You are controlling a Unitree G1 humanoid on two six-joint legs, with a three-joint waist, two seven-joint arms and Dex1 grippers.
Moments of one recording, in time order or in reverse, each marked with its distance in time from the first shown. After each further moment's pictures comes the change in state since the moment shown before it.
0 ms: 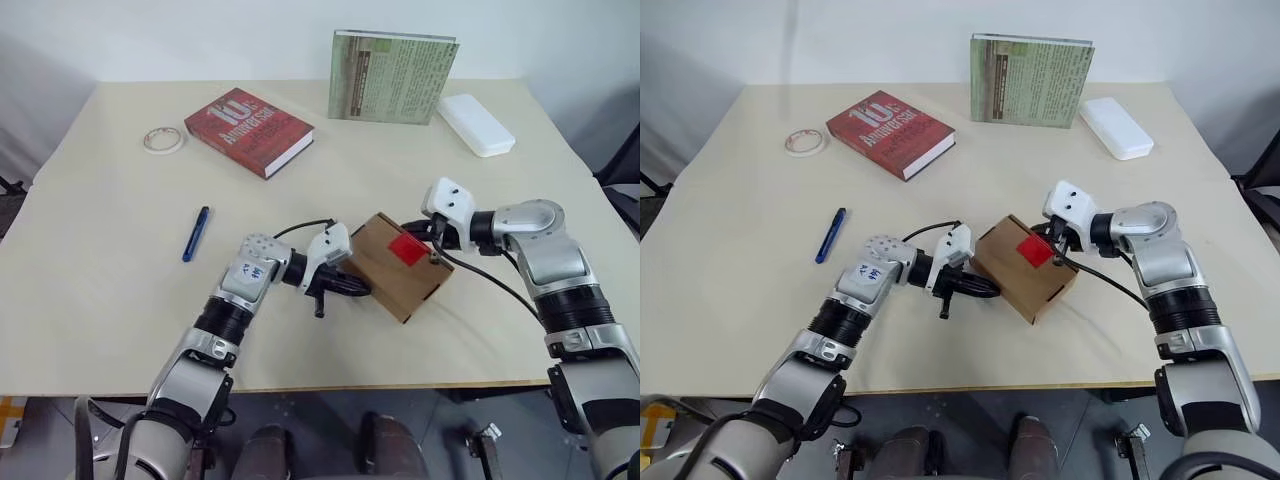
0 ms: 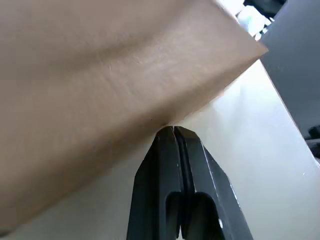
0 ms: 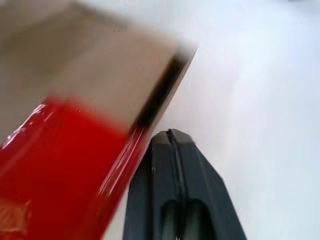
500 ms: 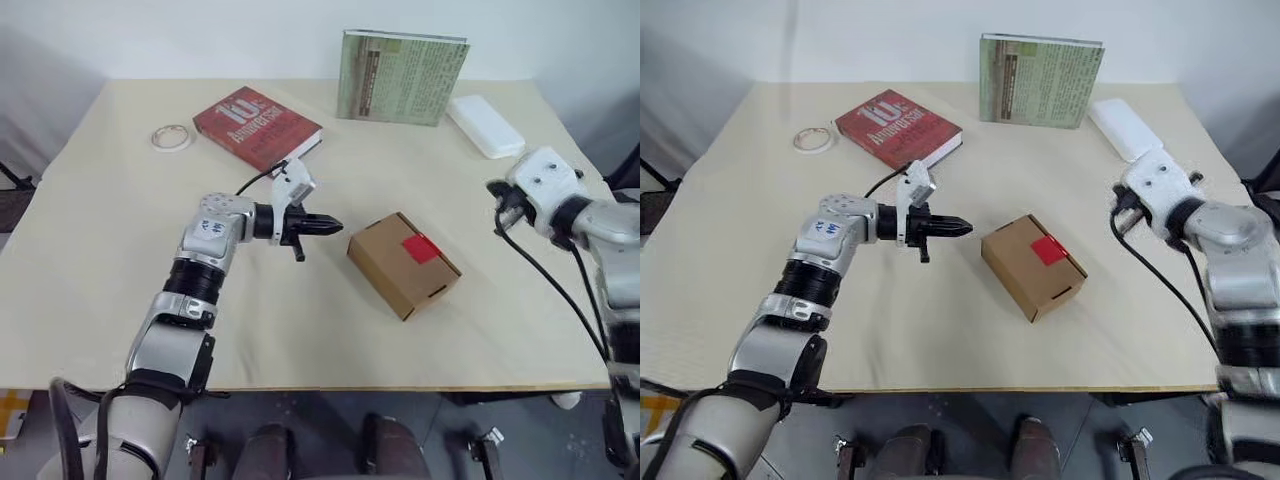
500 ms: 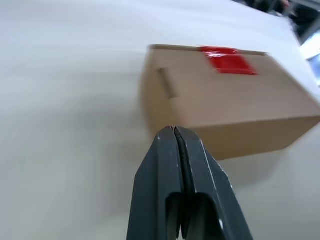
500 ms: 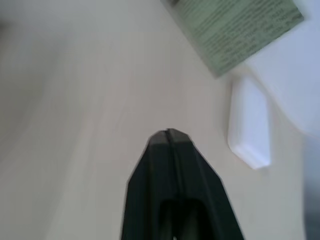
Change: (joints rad) left arm -0.268 0.085 0.125 0.399 -0.057 -0.144 0.152; right arm 0.482 -0.275 -0.322 -0.652 0.053 0.345 -0.151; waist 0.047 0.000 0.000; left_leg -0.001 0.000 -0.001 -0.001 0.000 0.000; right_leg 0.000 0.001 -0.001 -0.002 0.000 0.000
